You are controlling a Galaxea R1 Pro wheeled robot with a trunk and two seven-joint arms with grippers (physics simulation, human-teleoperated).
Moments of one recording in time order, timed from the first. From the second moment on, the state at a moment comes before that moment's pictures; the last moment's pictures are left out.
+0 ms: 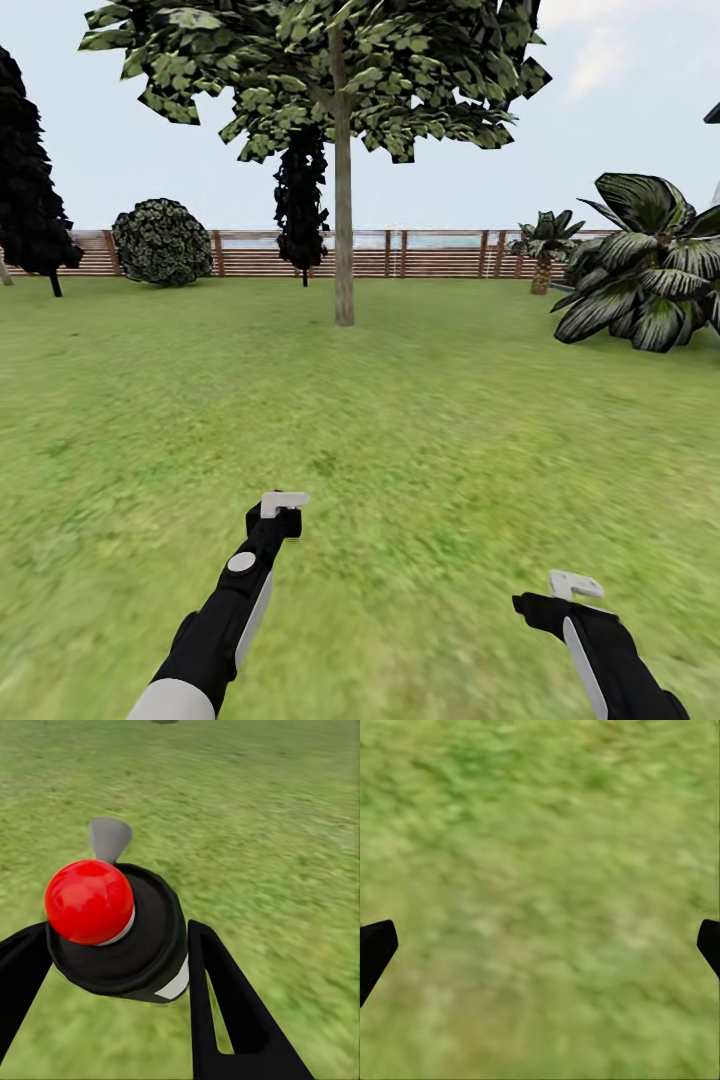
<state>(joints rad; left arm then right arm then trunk) -0.48 -0.15 -0.01 -0.93 -0.09 0.10 0.07 -0.32 -0.07 -0.25 -1.02 -0.01 0.62 0.00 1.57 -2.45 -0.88</state>
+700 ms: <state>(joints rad) -0.48 -0.15 -0.01 -0.93 -0.09 0.10 0.07 -0.32 -0.07 -0.25 -1.03 -0.01 0.62 0.00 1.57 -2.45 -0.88</state>
